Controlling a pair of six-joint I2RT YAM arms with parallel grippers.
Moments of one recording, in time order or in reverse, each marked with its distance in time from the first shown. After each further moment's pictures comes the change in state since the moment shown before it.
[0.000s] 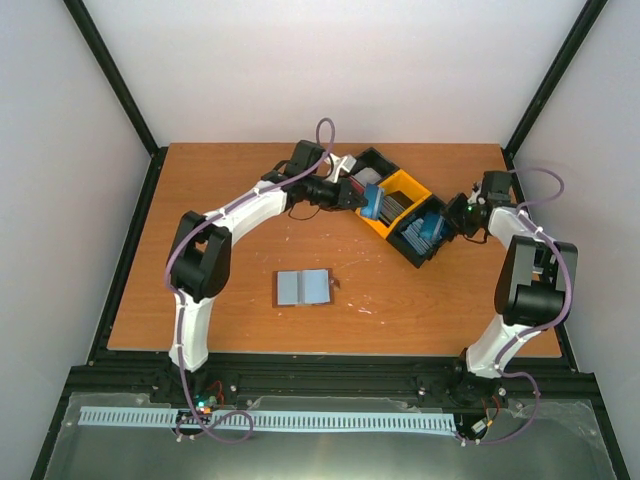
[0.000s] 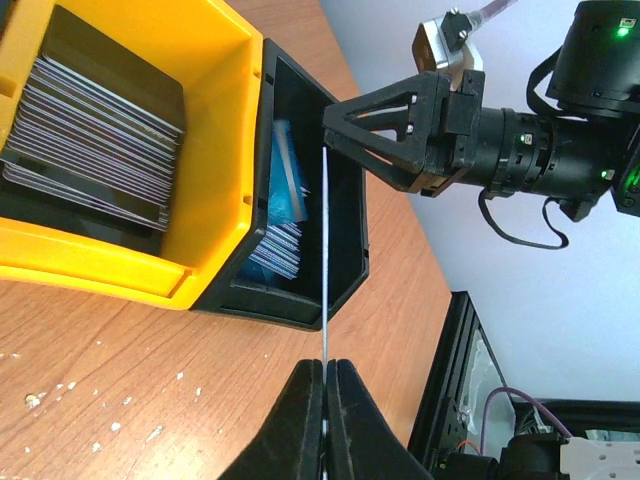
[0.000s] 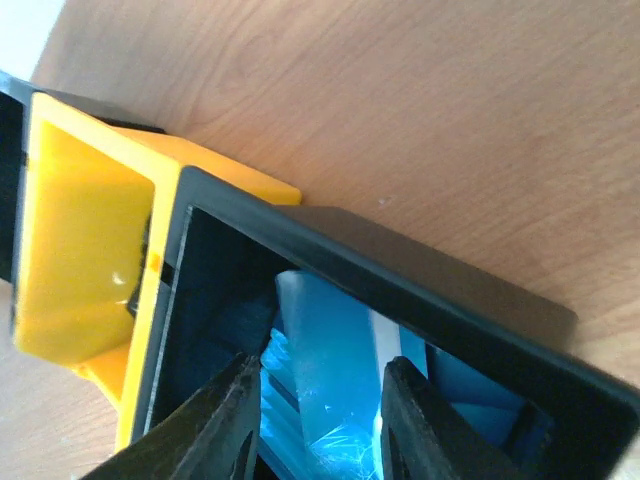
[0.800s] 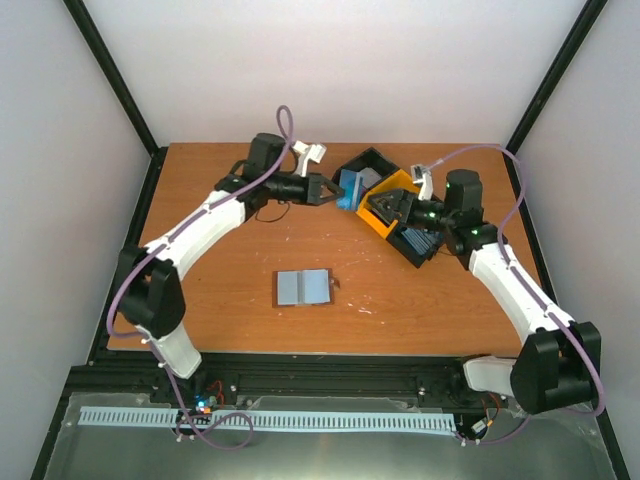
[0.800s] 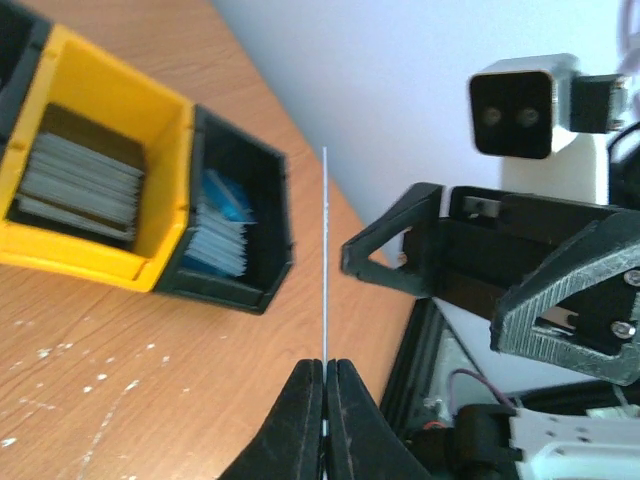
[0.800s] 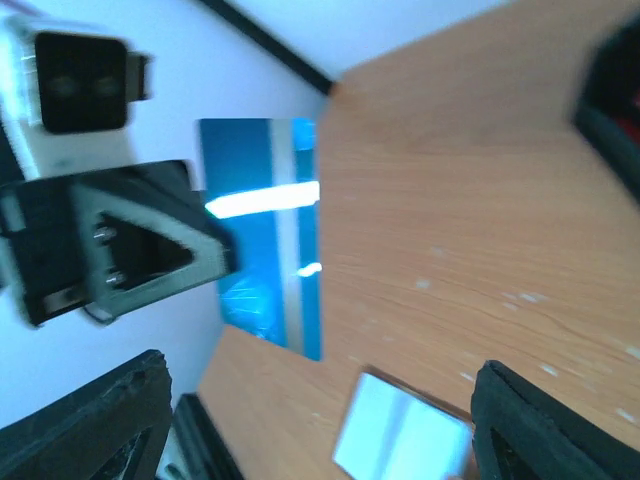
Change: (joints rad) left arm 0.047 -0.347 -0.229 -0.002 -0.029 0.051; right arm 0.353 -0.473 -0.175 0.159 -0.294 0.008
